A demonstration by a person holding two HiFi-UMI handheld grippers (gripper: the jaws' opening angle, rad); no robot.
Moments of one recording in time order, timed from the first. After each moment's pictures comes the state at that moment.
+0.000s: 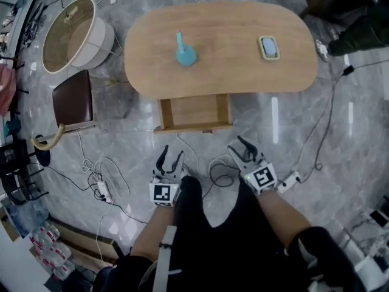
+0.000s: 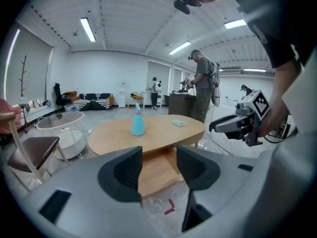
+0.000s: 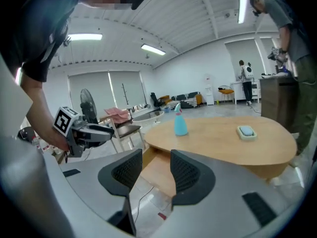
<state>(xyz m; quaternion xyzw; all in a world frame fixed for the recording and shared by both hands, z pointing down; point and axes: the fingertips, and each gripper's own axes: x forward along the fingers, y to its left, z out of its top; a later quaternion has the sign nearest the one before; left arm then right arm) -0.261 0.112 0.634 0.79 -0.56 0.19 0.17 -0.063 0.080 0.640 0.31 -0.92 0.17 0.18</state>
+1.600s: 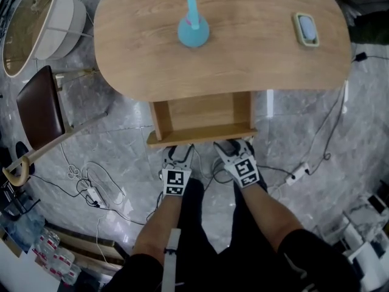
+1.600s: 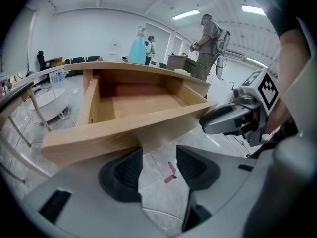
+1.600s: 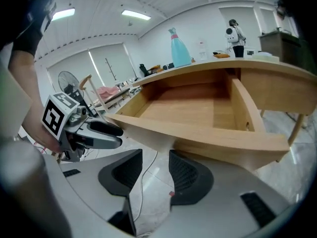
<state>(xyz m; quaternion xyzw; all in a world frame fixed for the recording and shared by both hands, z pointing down) -0.271 0.111 0.904 0.79 -0.45 0.30 0.29 -0.151 0.096 0.893 0.31 -0.85 0.29 0.30</state>
